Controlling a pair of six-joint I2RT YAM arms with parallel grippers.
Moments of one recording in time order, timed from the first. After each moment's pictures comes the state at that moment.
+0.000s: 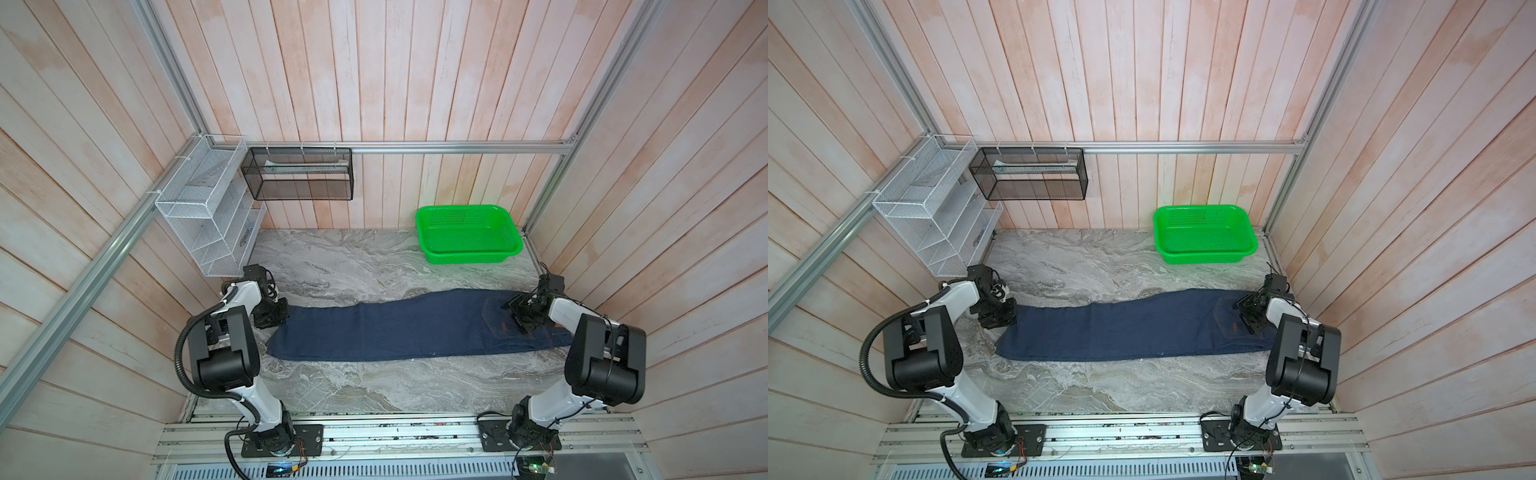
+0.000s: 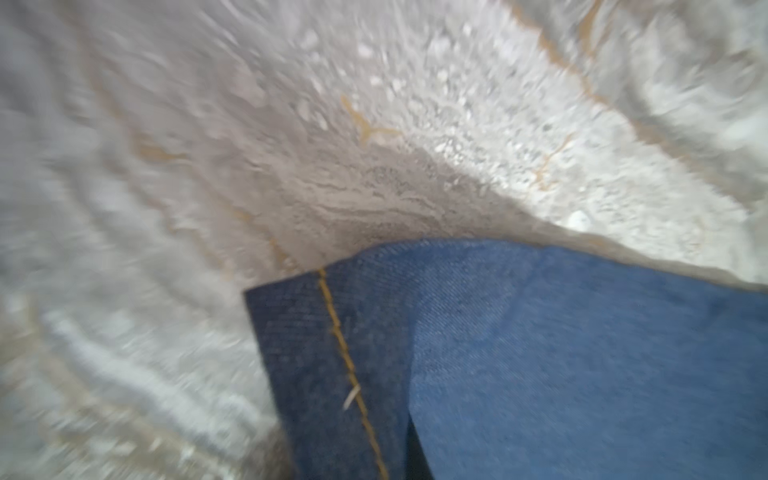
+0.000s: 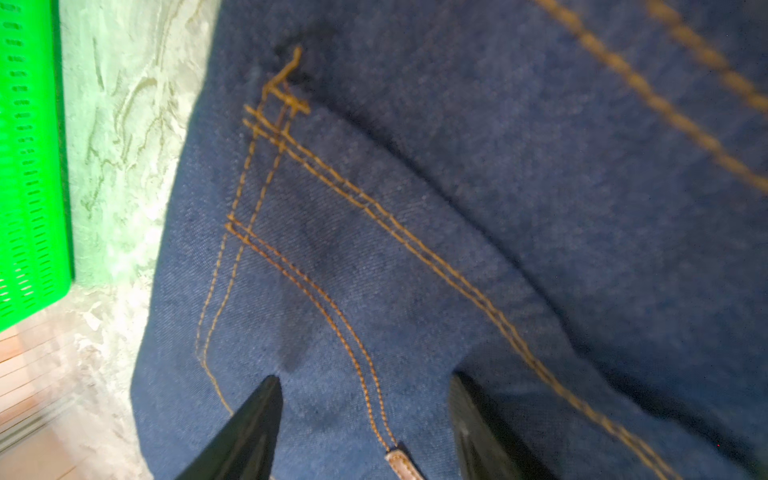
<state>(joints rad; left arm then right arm) 0.26 1.70 1.13 -0.84 0.14 -0.02 -0.27 1.62 0.86 -0.42 -0.27 0.71</state>
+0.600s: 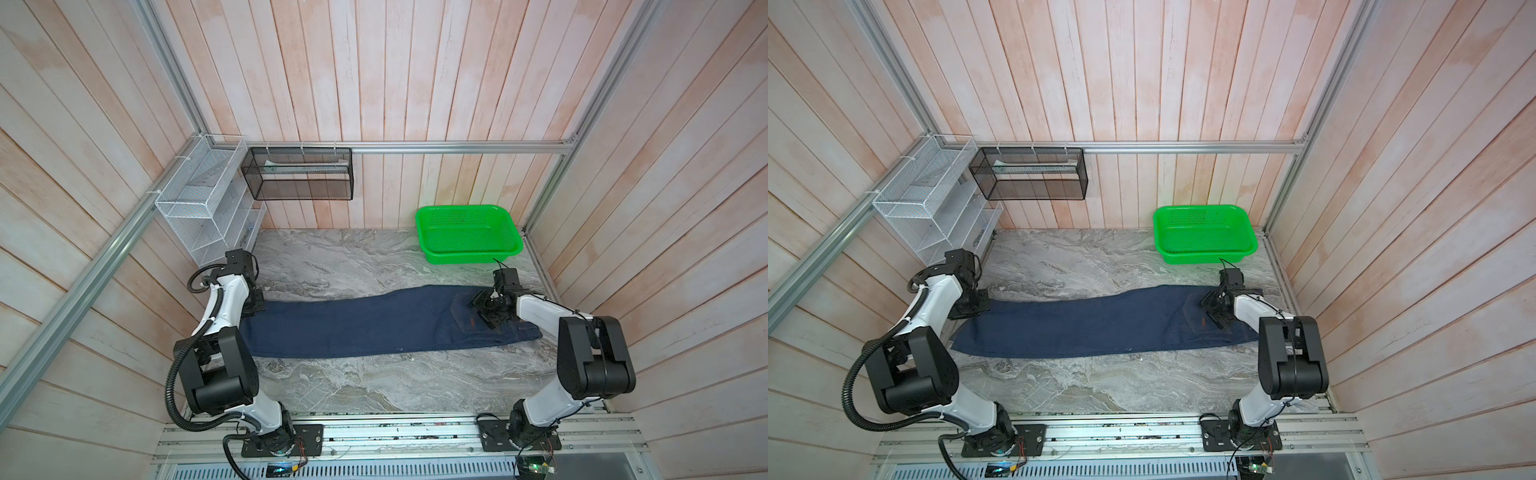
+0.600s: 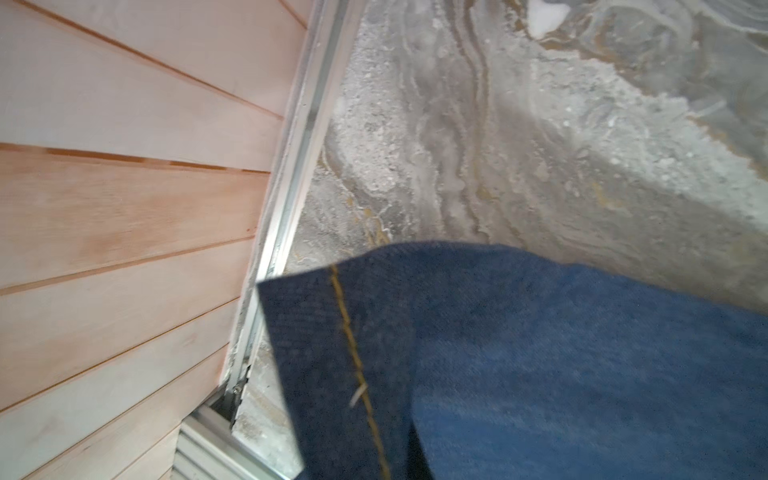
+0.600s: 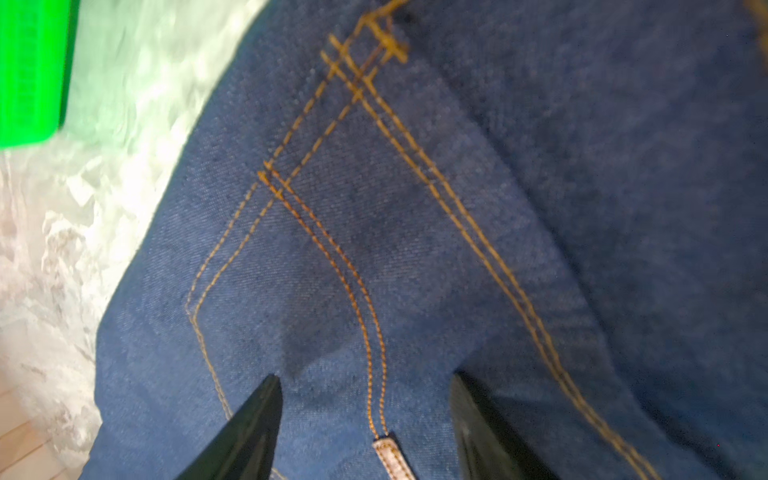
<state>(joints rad) 0.30 1.60 1.28 -0.99 -0.32 -0.01 0.10 1.63 0.87 -0.38 -0.20 0.86</state>
